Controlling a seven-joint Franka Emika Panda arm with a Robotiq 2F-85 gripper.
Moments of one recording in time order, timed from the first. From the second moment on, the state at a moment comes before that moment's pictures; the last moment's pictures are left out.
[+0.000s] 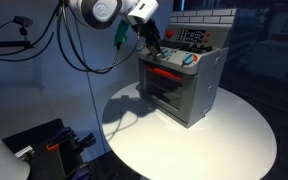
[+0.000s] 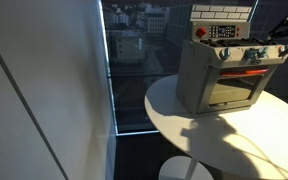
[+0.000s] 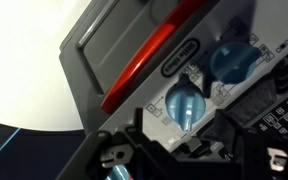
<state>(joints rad) -0.12 -0.14 0.07 -2.49 0.09 3.08 0.75</state>
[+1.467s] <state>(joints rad) -0.13 -0.14 0.08 -2.48 0.07 3.08 0.79</state>
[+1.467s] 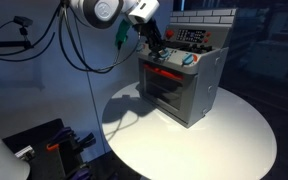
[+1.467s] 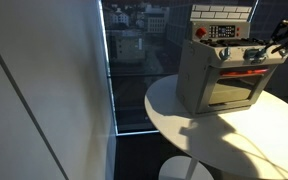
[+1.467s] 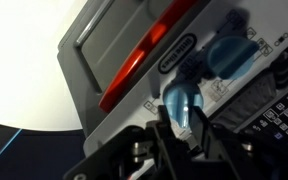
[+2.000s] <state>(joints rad) -0.14 -0.13 0.08 -2.48 0.06 3.08 0.80</state>
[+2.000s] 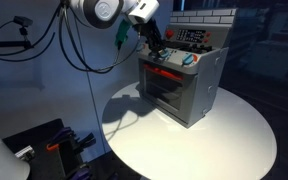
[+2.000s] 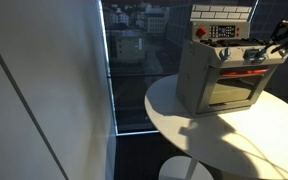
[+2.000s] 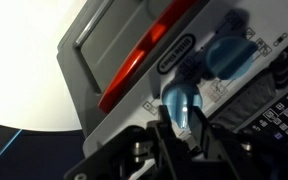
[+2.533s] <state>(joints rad) -0.16 -0.12 0.09 -2.46 0.00 3.08 0.85</state>
